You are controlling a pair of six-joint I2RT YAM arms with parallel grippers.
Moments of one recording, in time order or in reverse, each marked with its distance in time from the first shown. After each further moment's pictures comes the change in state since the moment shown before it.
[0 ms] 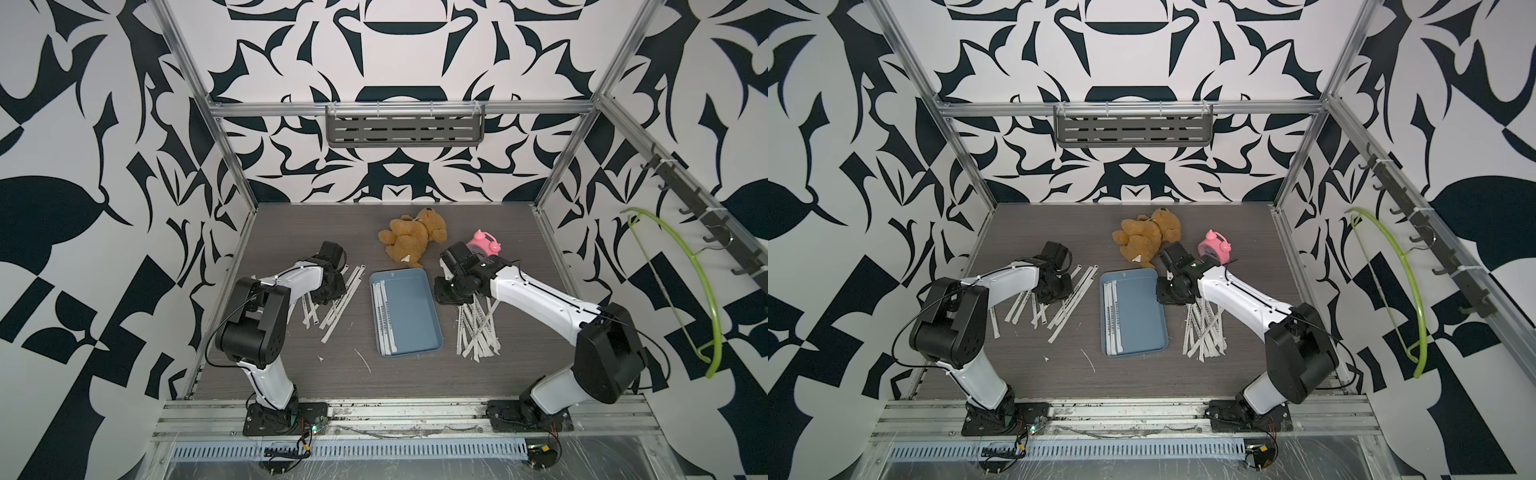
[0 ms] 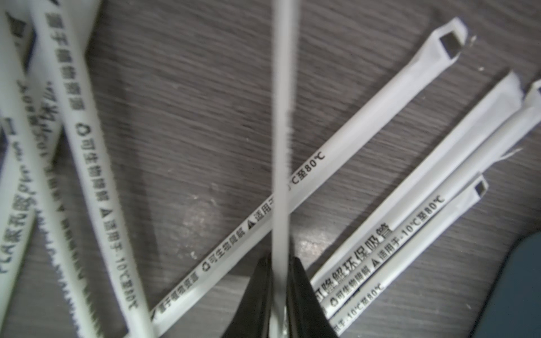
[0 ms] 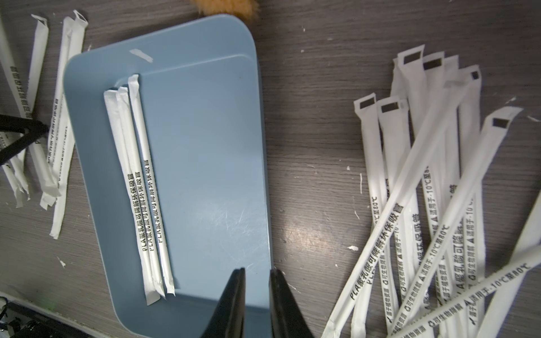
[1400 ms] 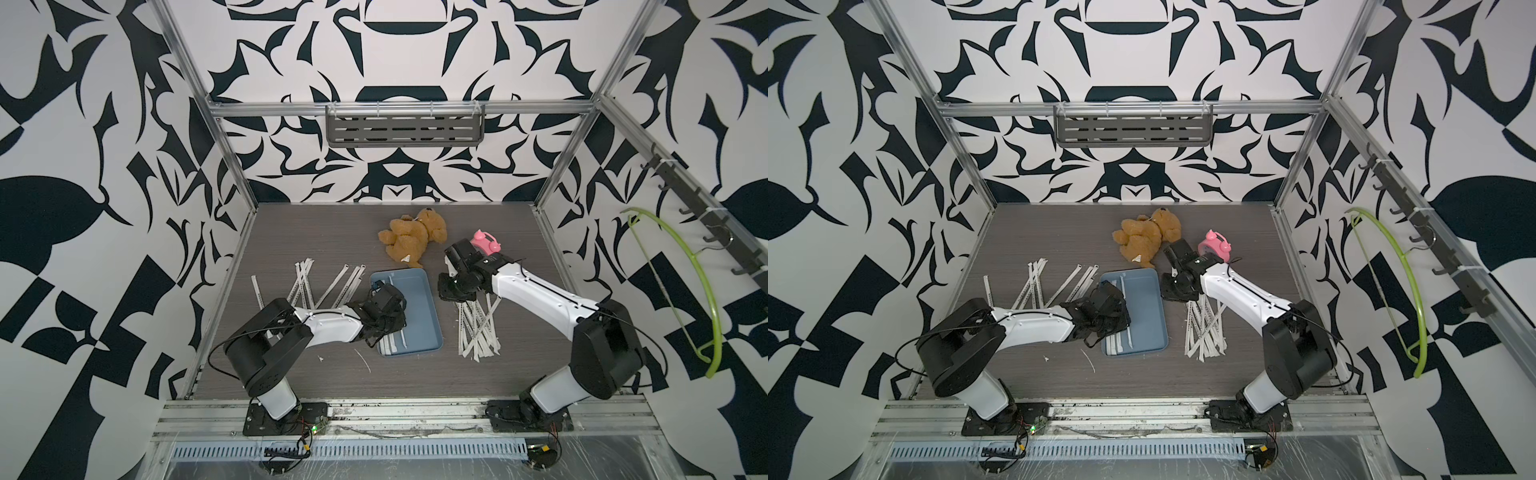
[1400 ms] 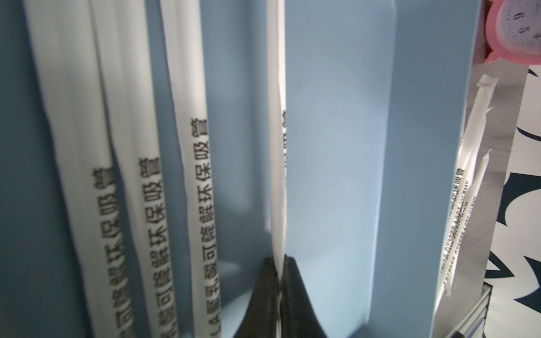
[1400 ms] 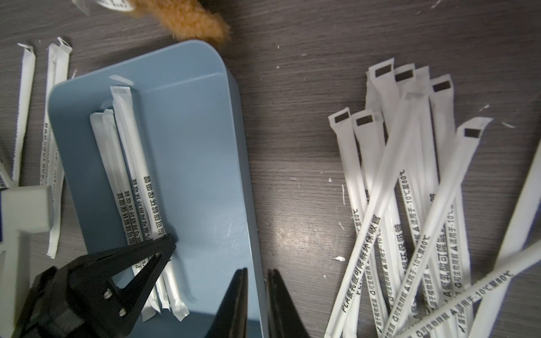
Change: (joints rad) left arm -0.576 -0.080 -0.255 0.546 0.101 -0.497; right arm -0.053 0.019 0.000 0.015 -0.005 0.000
